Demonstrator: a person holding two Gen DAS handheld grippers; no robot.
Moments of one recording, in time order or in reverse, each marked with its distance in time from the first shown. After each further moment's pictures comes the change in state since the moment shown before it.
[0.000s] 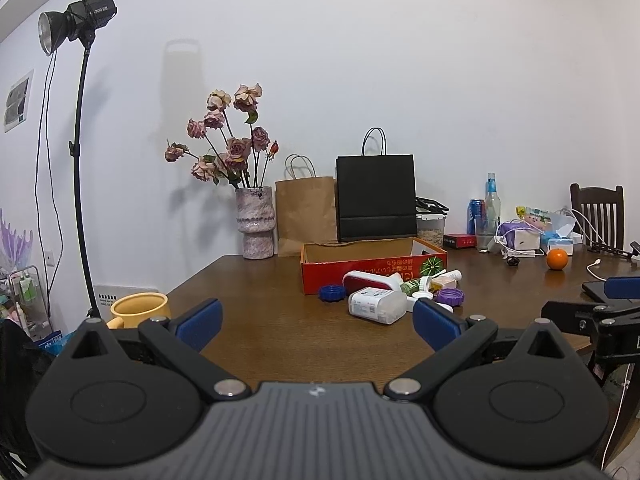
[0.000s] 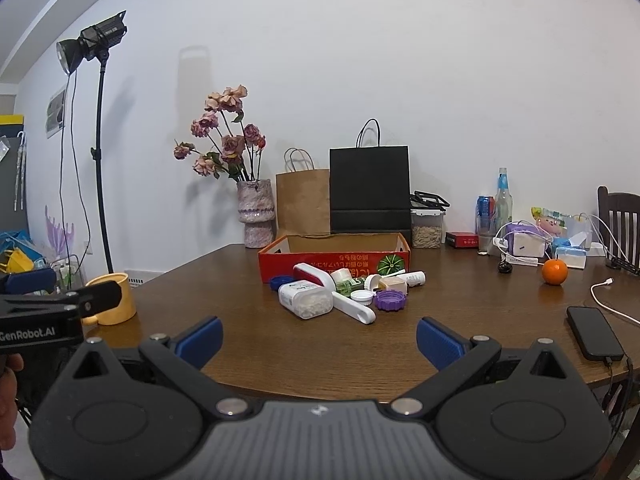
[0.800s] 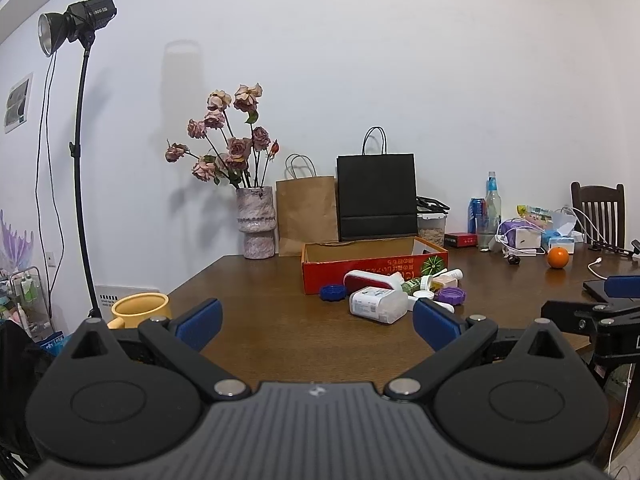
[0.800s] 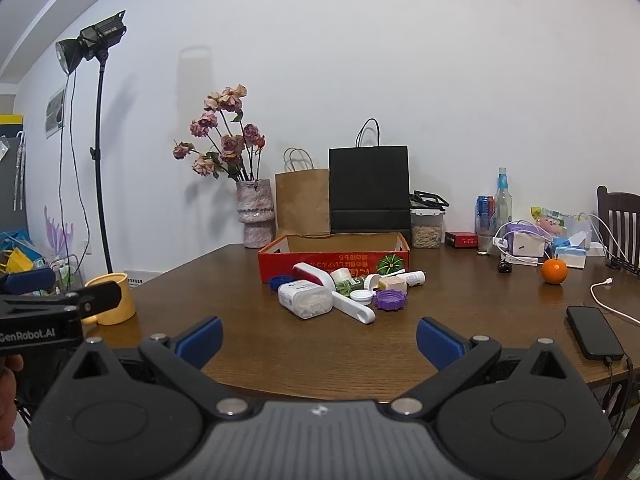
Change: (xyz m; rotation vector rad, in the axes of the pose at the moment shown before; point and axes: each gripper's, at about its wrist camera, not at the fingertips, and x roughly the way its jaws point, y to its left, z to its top) left arm -0.003 -0.002 -0.005 0.001 -0.004 0.003; right arm -0.001 0.002 0.001 -0.006 -0.003 0.003
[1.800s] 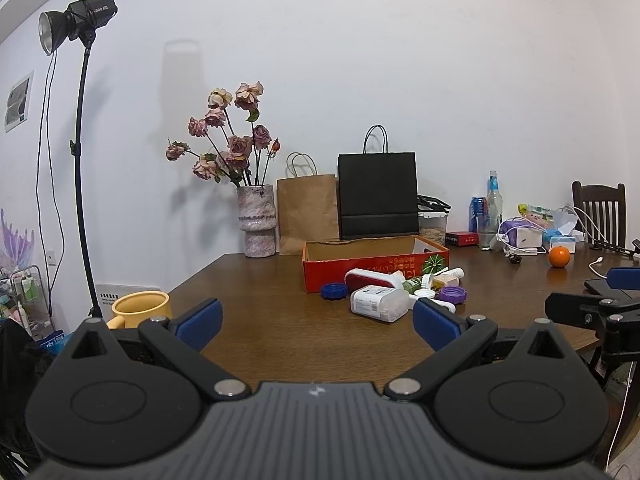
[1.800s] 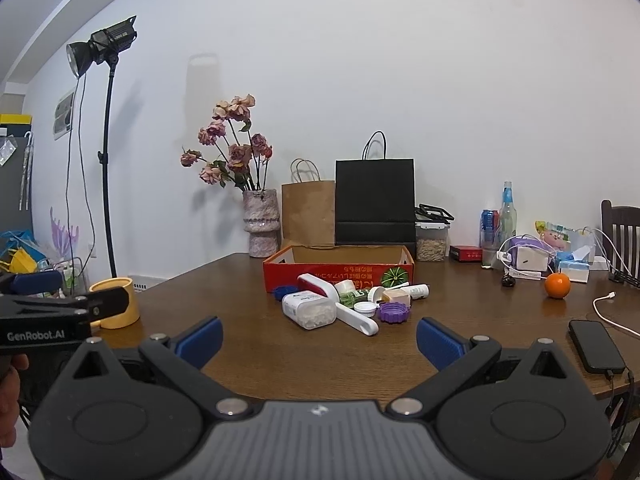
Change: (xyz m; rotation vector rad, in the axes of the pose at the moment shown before) left arm 0.004 0.001 -0.001 -0.003 0.006 0.002; right arm -0.003 -0.002 -0.001 -0.021 -0.043 0.010
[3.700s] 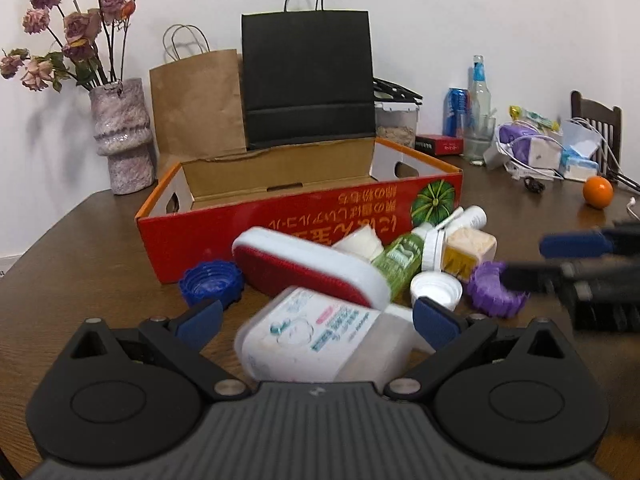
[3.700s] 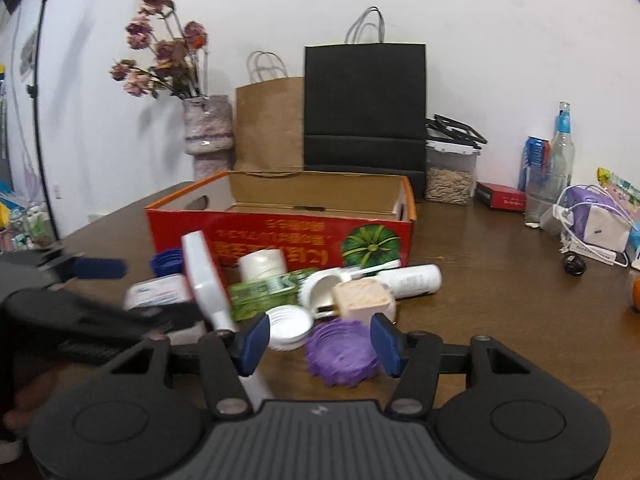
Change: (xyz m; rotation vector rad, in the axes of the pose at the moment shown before) left arm 0.373 -0.067 -0.012 0.073 0.316 -0.234; right arm 0.345 -0.117 0.016 -0.026 0.281 0.023
